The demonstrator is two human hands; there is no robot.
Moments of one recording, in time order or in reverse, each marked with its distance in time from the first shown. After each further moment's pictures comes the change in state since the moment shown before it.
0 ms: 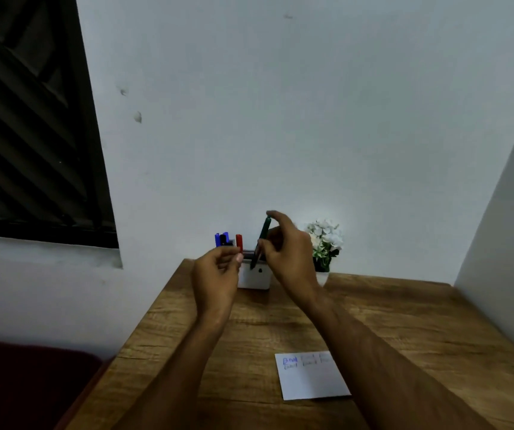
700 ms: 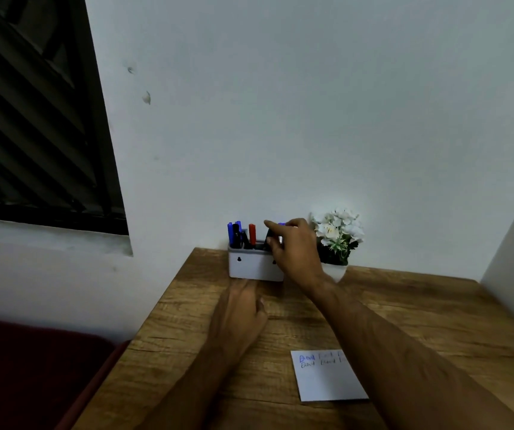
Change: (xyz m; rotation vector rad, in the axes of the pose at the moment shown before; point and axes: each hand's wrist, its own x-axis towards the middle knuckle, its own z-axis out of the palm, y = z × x) left_hand -0.031 -0.070 0.002 0.670 -0.414 0.199; right_hand 0.013 0.037 0.032 -0.321 -0.177 -0.012
